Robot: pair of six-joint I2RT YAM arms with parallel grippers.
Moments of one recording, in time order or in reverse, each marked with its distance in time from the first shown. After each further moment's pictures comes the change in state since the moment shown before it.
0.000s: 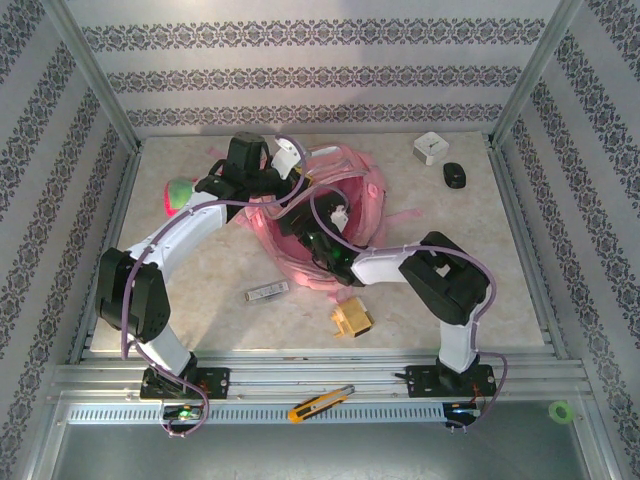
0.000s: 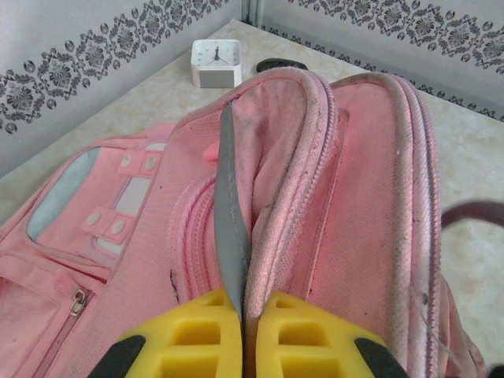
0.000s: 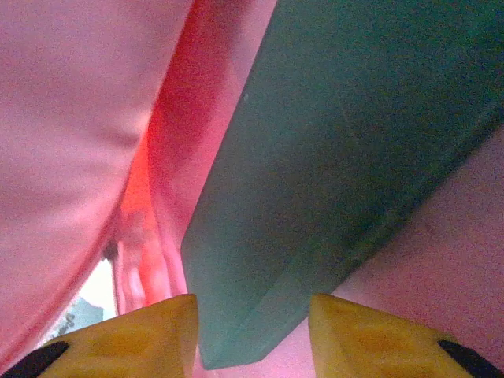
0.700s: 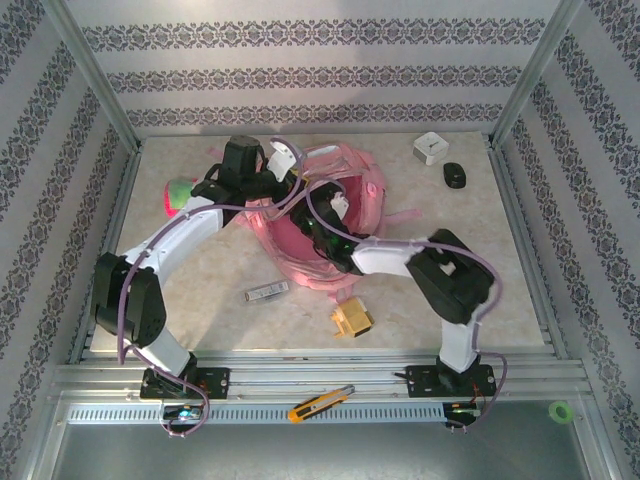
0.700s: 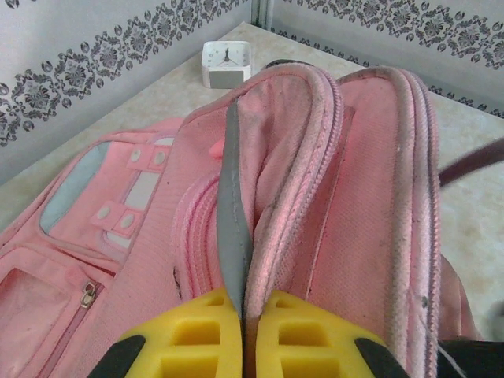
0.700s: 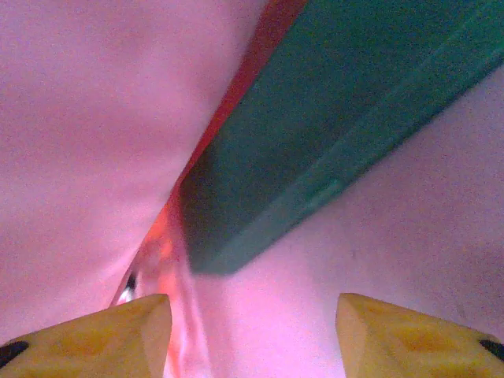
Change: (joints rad) left arm 0.010 -0.046 -0.062 0.034 -0.020 0.001; right arm 0.002 -0.109 0.043 -0.188 -0.006 -0.153
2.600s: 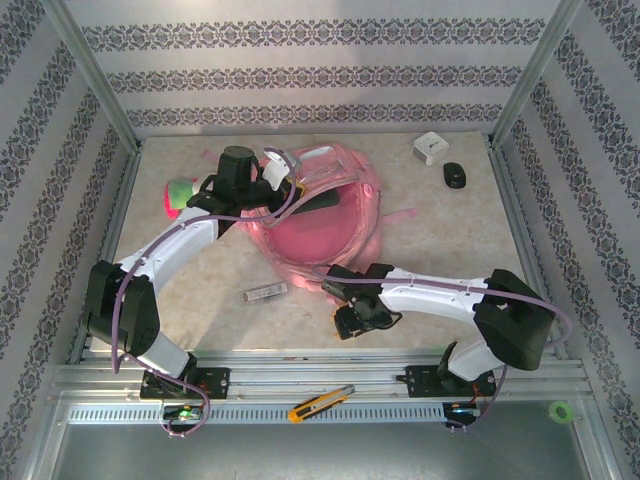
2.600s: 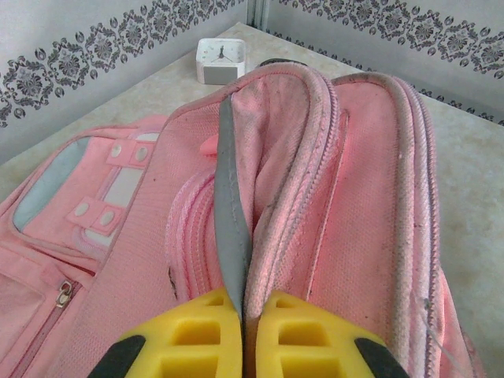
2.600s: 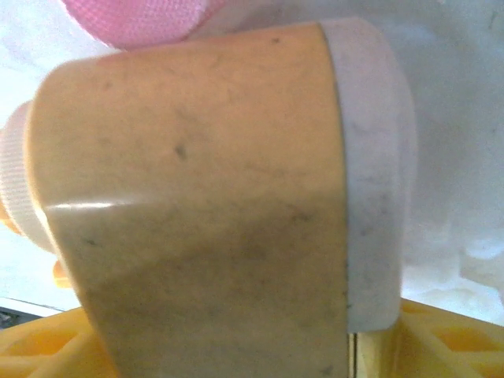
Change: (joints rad) left arm 0.007 -0.054 -0.111 0.076 0.023 -0.034; right arm 0.202 -0.319 -0.182 -1.154 -0.296 -0.463
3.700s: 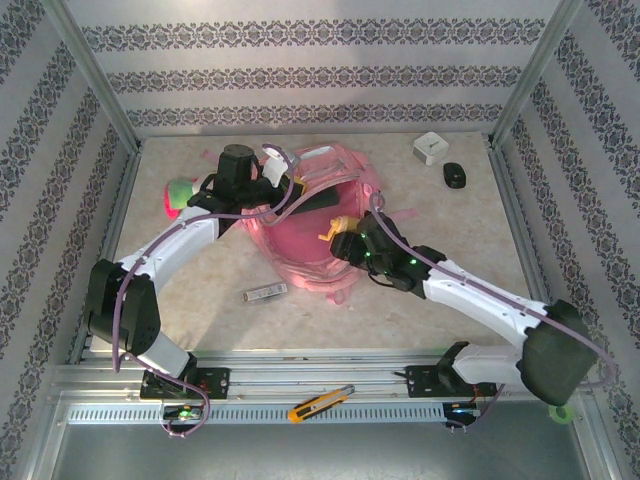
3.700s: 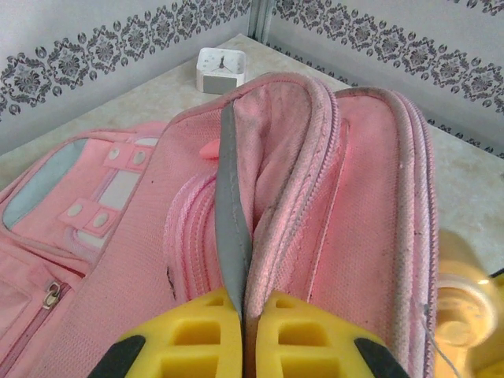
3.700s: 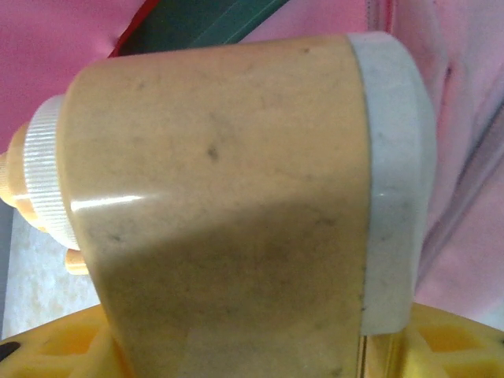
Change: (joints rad) left arm 0.001 0.008 0.007 0.032 0.011 -0.087; right arm -0.277 -0.227 -0.019 0.583 0.063 0.261
